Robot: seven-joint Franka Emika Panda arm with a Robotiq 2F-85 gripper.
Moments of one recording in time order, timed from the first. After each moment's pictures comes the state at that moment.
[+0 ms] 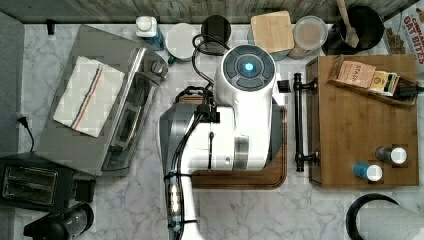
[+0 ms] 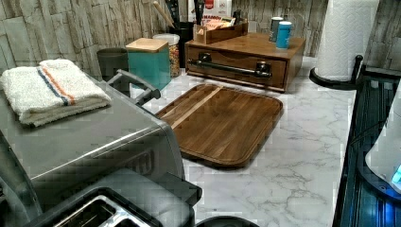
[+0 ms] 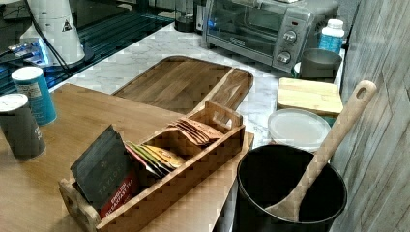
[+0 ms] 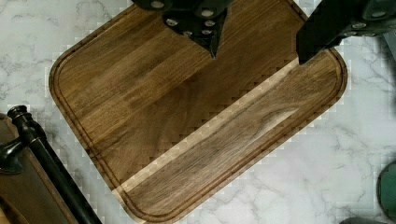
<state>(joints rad) -0.03 0.06 0.03 -1.87 0.03 0.25 -0.14</state>
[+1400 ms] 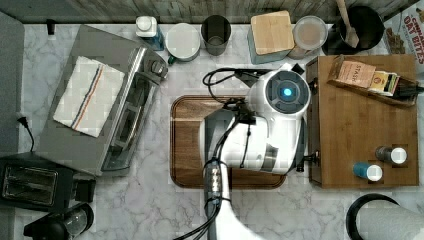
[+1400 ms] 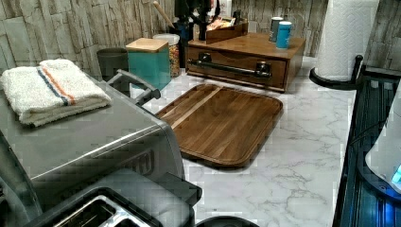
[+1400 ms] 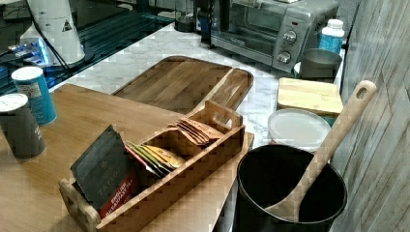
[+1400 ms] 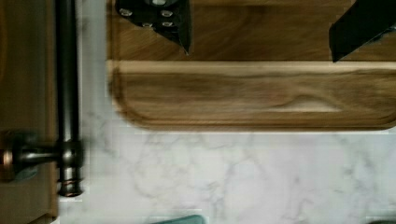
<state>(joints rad) -0.12 0.10 -0.02 -2.05 0.03 0.61 -0.92</state>
